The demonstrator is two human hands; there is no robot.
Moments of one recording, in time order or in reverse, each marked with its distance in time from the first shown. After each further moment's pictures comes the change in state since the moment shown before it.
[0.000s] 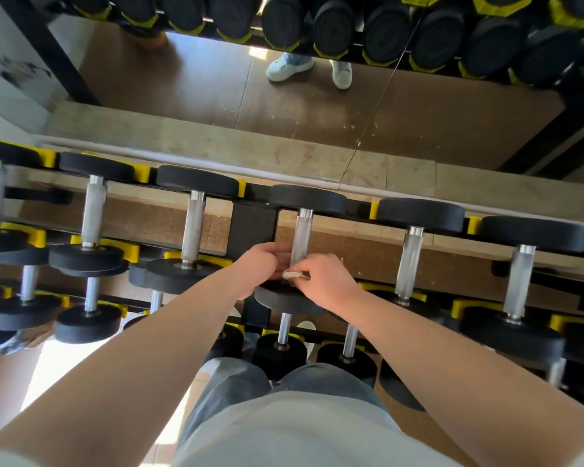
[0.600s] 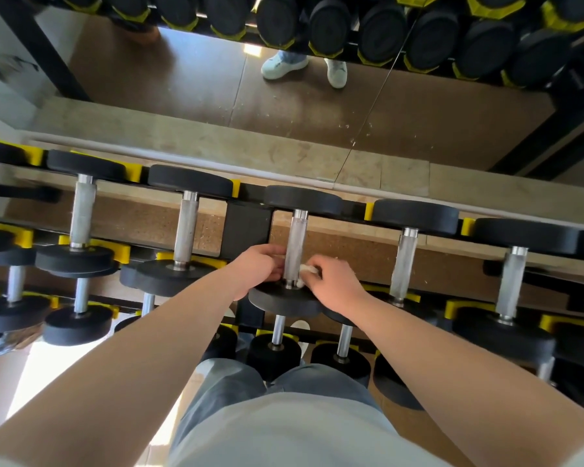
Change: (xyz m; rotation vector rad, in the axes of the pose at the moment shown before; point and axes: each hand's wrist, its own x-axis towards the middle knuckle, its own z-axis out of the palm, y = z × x) left_hand 0.010 -0.003 -0.002 0.119 -0.038 0.037; right_hand -0.005 0.026 0.006 0.233 0.042 0.276
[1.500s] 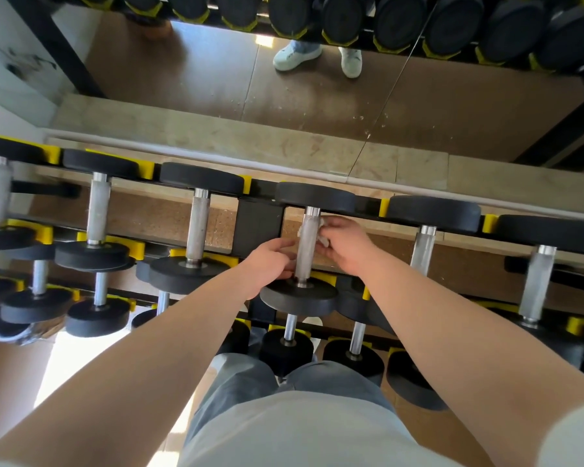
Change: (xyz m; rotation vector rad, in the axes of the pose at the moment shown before) left_hand 0.014 -0.005 -0.001 0.004 0.017 0.001; right_hand 0.065 -0.024 -0.020 1.118 0.019 0.341
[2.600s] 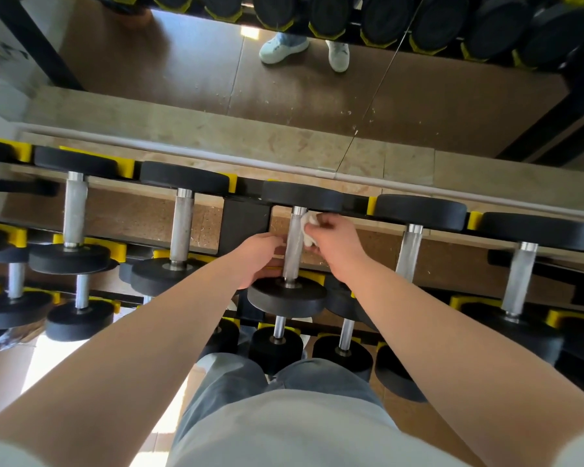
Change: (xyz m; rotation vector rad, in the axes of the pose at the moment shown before) left_hand 0.005 0.016 0.000 -0.181 -0.061 -0.038; right_hand -0.022 -0.002 -0.002 -0.273 0.156 -0.196
